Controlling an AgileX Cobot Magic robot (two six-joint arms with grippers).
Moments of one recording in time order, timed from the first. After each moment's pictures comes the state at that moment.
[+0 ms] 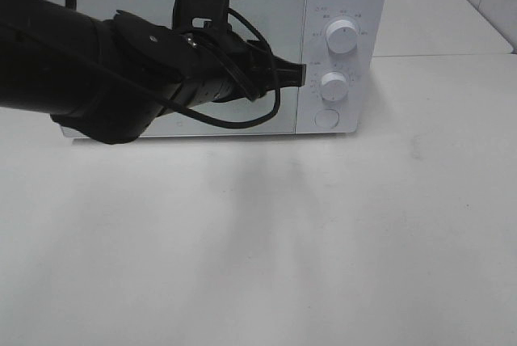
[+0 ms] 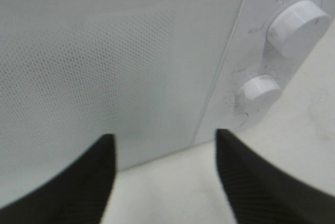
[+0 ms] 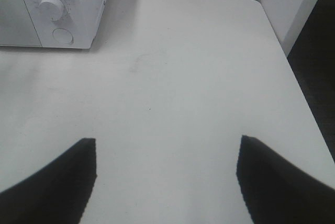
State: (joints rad) left arm -0.88 1.86 -1.10 -1.31 -0.44 0.95; right arm 0.10 0.00 -0.50 -0.14 1.00 0.07
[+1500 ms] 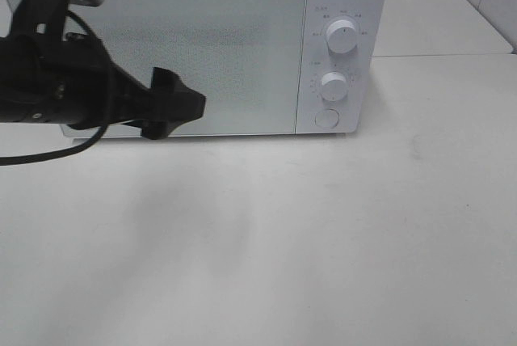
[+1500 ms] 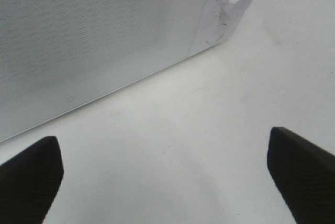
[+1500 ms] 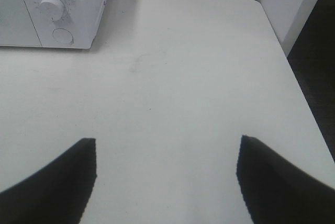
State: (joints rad) left arm -0.56 1.41 -0.71 -1.66 0.10 1.54; right arm 0.10 0.00 -0.50 -0.14 1.00 0.07
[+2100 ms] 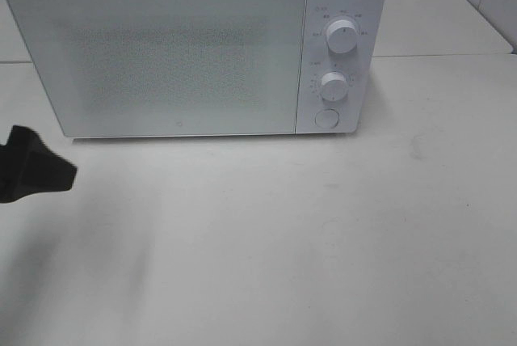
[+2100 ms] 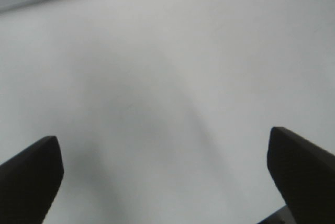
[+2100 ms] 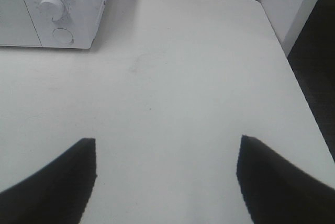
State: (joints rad) left arm -0.23 1.19 -0.60 -0.60 0.52 0.60; right arm 0.10 0.00 -0.50 -0.14 1.00 0.07
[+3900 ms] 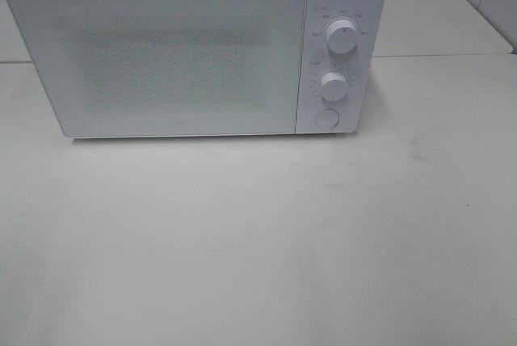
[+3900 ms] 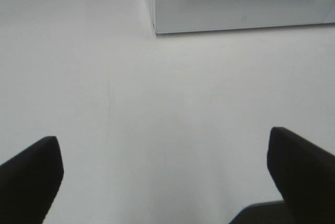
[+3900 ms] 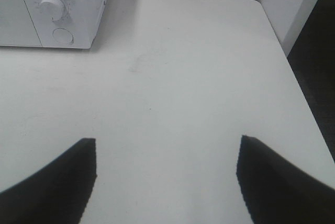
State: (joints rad) left arm -0.05 0.07 -0.52 -0.09 1.07 0.05; right arm 0.10 0.00 -0.50 -0.14 1.00 0.07
